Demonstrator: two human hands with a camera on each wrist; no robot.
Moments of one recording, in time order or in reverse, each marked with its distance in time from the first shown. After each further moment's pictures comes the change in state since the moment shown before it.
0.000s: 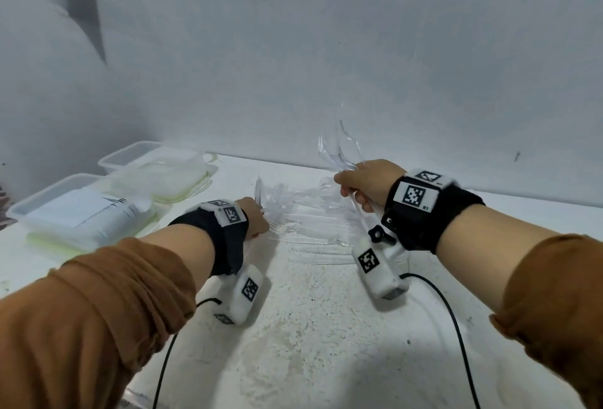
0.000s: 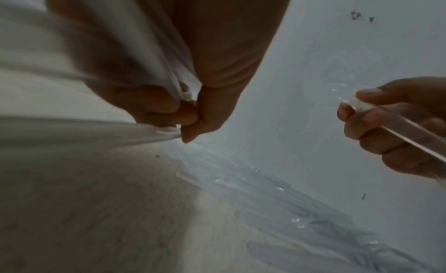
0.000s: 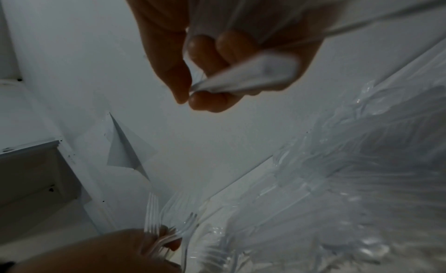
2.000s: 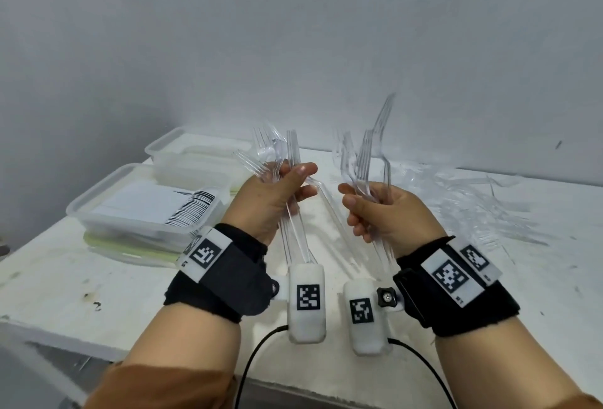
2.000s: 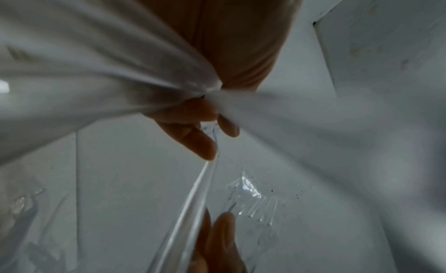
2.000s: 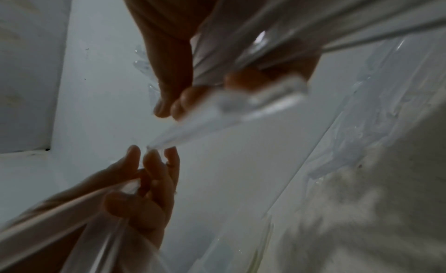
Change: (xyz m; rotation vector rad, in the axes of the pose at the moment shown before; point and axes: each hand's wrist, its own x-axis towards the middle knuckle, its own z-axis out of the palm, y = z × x) left_hand -0.030 -0.139 -0.066 -1.473 -0.132 0.487; right_hand -0.055 -0.039 0.189 0.403 0.165 -0.115
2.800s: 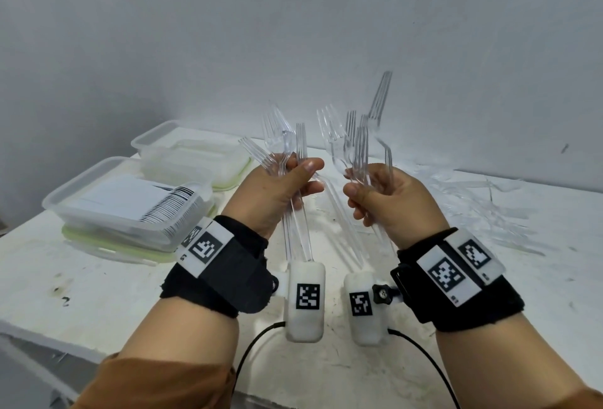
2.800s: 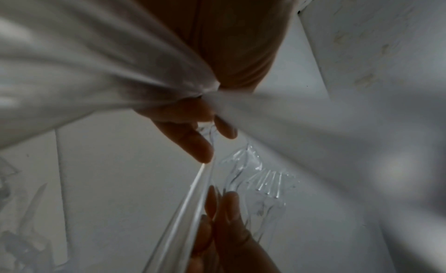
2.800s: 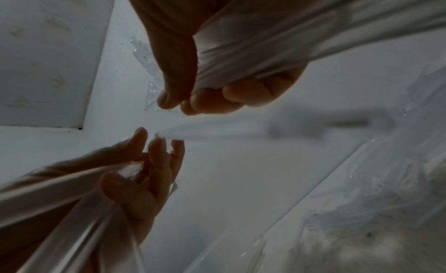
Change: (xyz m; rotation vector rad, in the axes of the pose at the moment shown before) left_hand 0.008 -0.006 0.034 0.058 -0.015 0.023; right_hand 0.018 -0.006 -0.031 -0.124 0.009 -0.162
